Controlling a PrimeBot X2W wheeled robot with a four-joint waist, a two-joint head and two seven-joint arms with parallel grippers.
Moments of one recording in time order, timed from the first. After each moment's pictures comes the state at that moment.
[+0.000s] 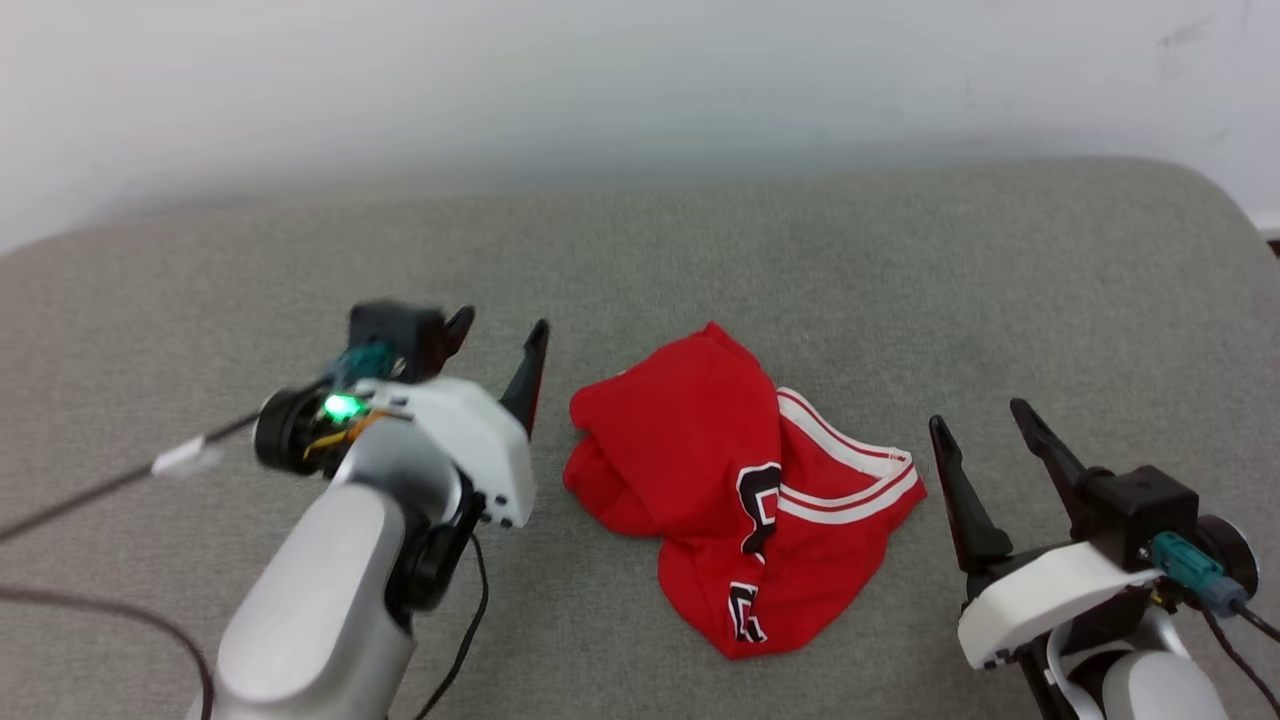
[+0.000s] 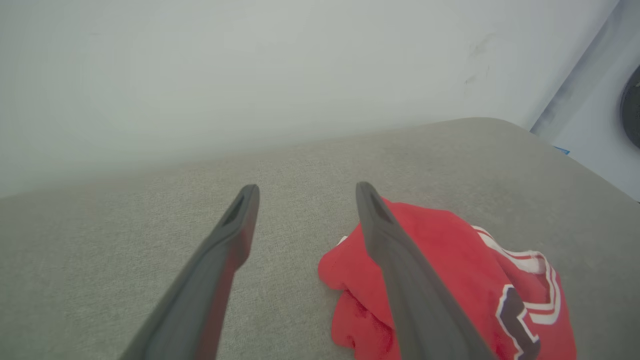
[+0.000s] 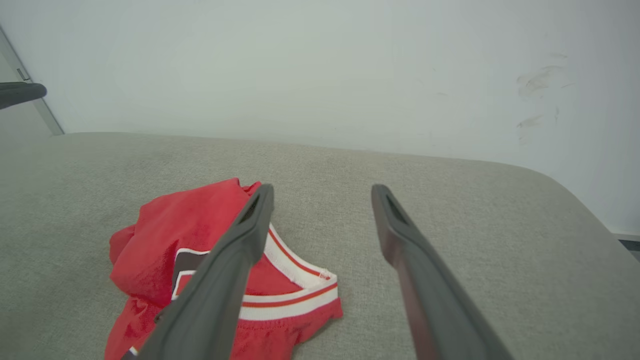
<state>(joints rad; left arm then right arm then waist) -0.43 0.25 -0.38 0.20 -0.45 0.05 0.16 -0.07 -0.05 0.05 0.01 0.05 0.13 0.00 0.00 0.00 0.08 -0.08</state>
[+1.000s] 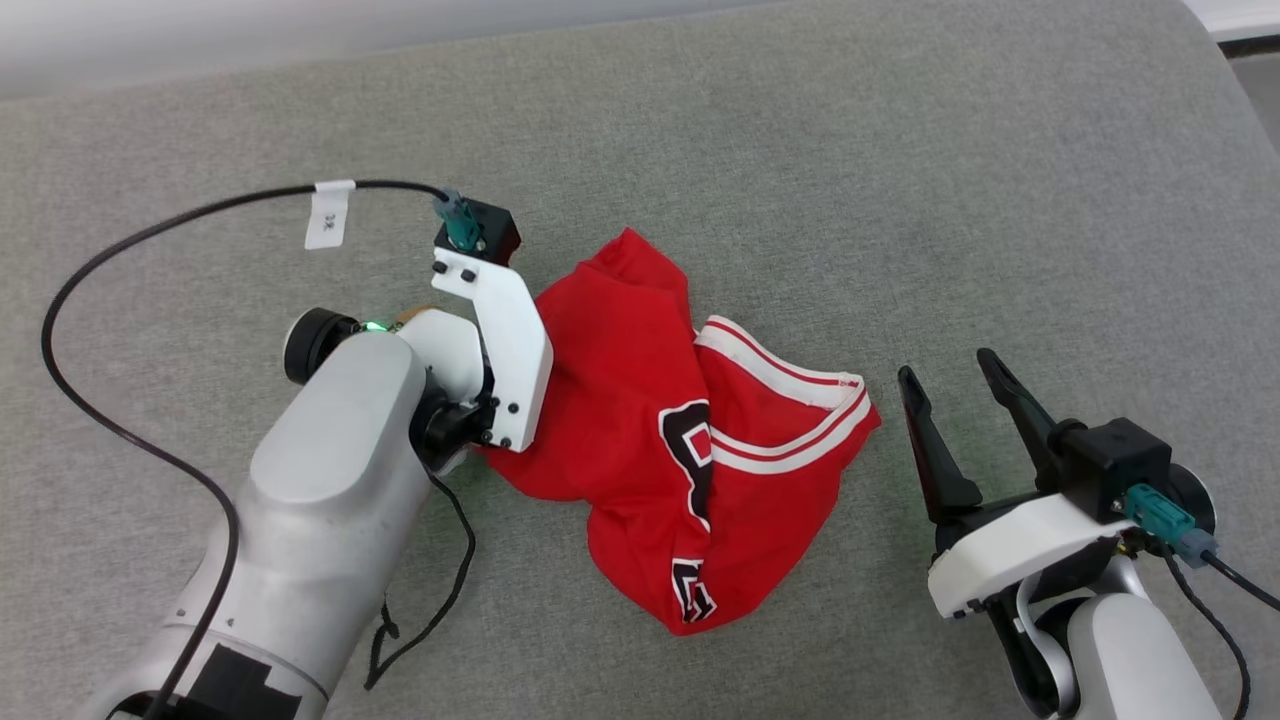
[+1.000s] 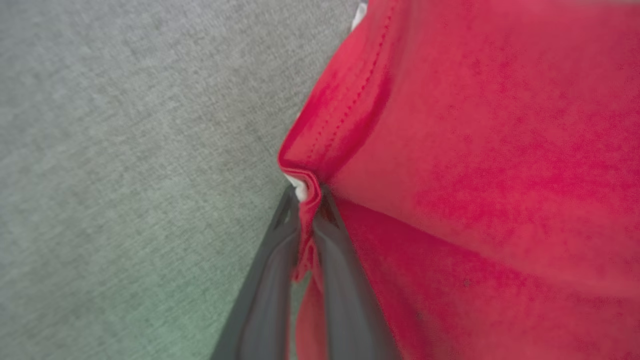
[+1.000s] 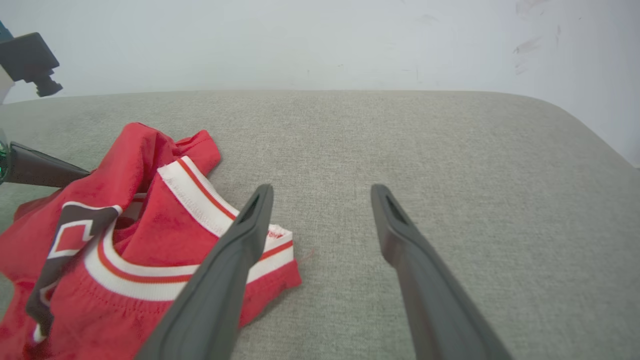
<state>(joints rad) -0.87 0.20 -0.55 0.79 -0.55 -0.12 0.69 -0.21 -0.05 0.10 0.14 0.10 0.13 -0.08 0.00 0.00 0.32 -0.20</state>
